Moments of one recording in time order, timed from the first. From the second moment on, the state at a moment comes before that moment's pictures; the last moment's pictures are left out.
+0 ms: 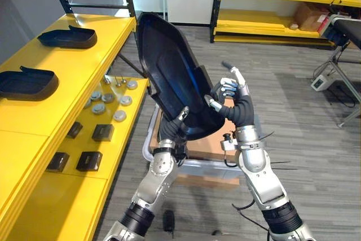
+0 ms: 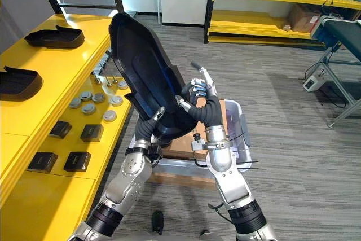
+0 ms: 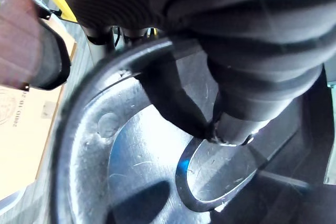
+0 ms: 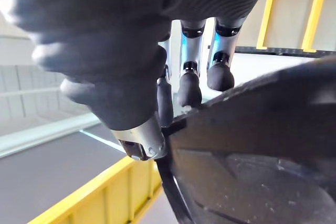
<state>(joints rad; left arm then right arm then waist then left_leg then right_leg) -0.08 0.05 -0.36 -0.05 -0.25 -0.09 0.41 -0.17 -0.19 0.16 -0.37 -0.04 -0.22 -0.28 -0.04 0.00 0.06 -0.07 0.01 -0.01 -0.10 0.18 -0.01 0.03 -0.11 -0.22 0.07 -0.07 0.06</state>
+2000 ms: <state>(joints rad) 0.18 0.02 -0.27 -0.24 -0.22 -0.19 0.27 0.15 -0.04 -0.14 0.86 0.15 -0.11 -0.12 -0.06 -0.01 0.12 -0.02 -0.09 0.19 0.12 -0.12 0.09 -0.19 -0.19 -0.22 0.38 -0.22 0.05</state>
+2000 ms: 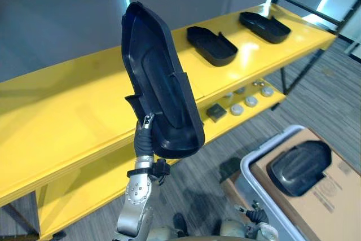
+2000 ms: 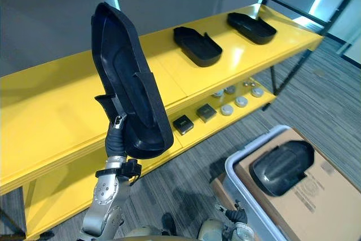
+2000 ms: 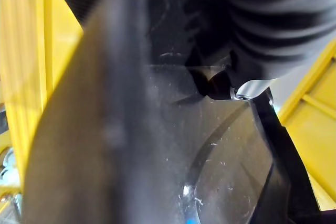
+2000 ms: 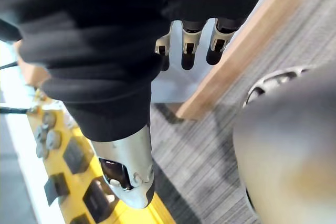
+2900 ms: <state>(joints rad) 0.02 0.06 -0.12 0.01 0.12 -0.11 0.35 0.15 -0.03 -0.14 0.84 0.08 -0.11 -0.09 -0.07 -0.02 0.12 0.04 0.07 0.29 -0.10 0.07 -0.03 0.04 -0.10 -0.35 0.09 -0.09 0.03</state>
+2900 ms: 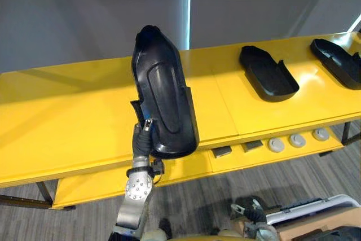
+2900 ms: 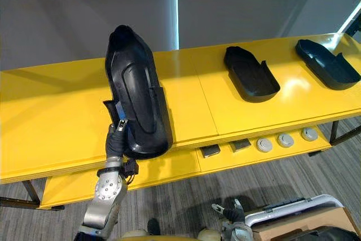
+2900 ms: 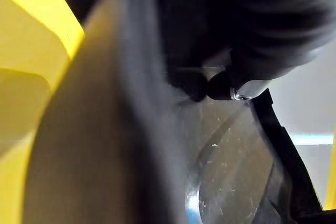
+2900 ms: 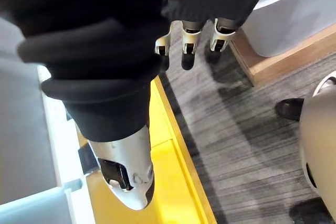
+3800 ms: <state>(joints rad) -0.36 0.11 0.13 0.42 0.20 0.03 0.55 0.18 -0.04 -0.10 0.80 0.00 -0.11 -0.06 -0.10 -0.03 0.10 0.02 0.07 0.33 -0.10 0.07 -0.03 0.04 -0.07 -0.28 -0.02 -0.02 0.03</state>
